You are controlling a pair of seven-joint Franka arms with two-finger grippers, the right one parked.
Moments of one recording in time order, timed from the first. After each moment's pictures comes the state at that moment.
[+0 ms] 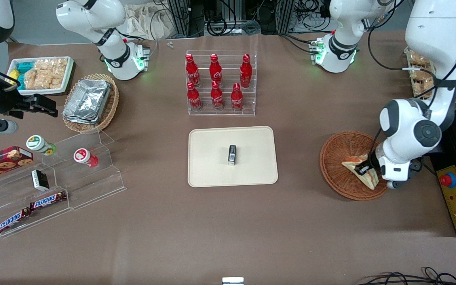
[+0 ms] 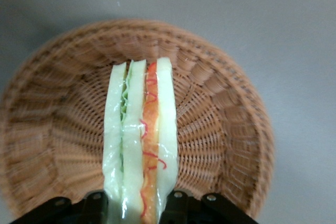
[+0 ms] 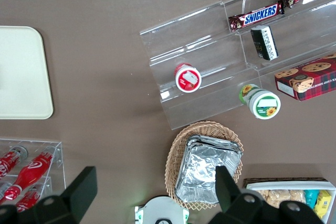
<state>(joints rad) 0.11 0.32 -0.14 -1.99 0.04 2.29 -0.70</state>
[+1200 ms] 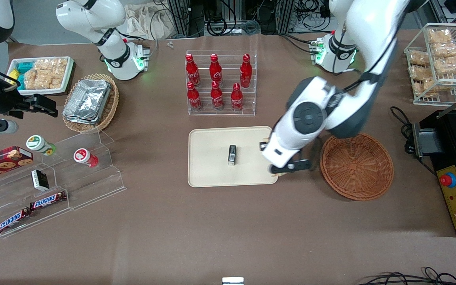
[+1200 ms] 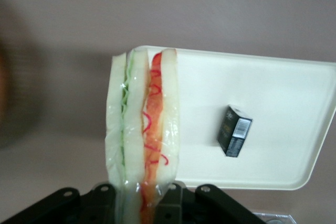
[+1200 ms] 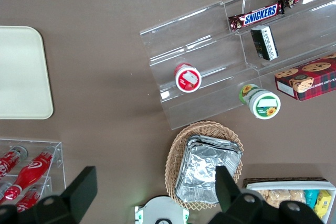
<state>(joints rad) -0.27 0.52 -0.39 -1.59 0.04 2.01 -0.73</state>
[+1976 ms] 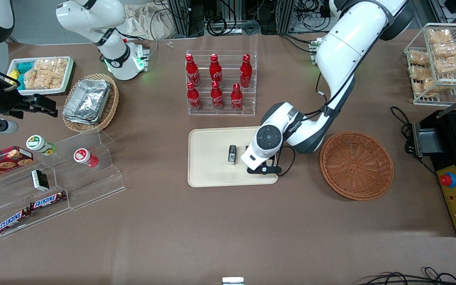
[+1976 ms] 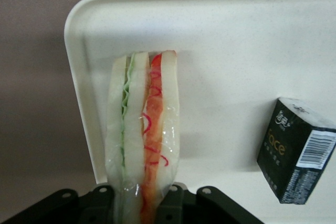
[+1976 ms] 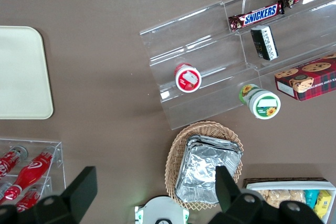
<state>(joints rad) -0.32 0.70 -0.38 -1.62 0.15 2.10 -0.73</state>
